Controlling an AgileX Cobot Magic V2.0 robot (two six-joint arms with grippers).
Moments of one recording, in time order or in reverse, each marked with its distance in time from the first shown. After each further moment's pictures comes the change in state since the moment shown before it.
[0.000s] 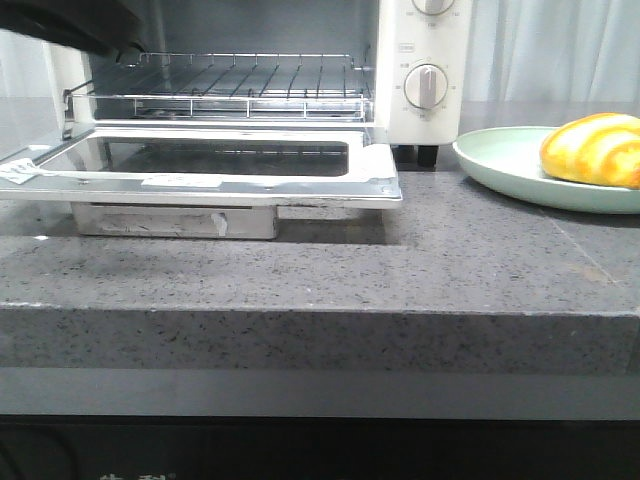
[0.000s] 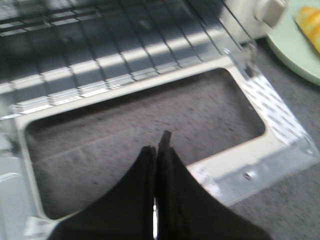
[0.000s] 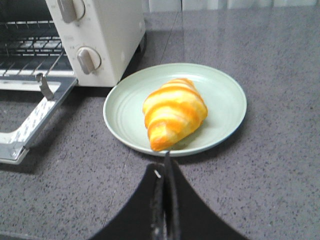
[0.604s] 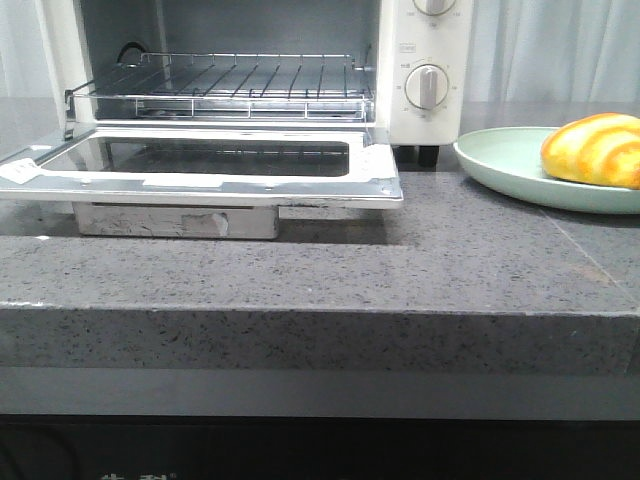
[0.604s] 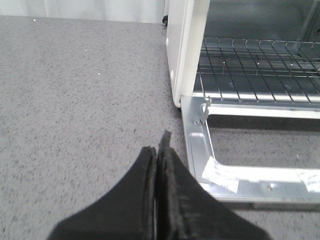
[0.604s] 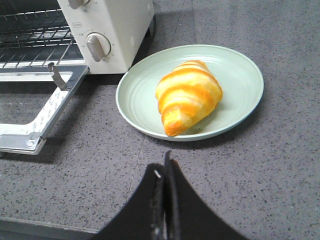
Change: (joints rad) left arm 0.377 -0.671 0.458 0.025 -0.102 0.000; right arm 0.000 0.006 -0.005 0.065 0.045 0.015
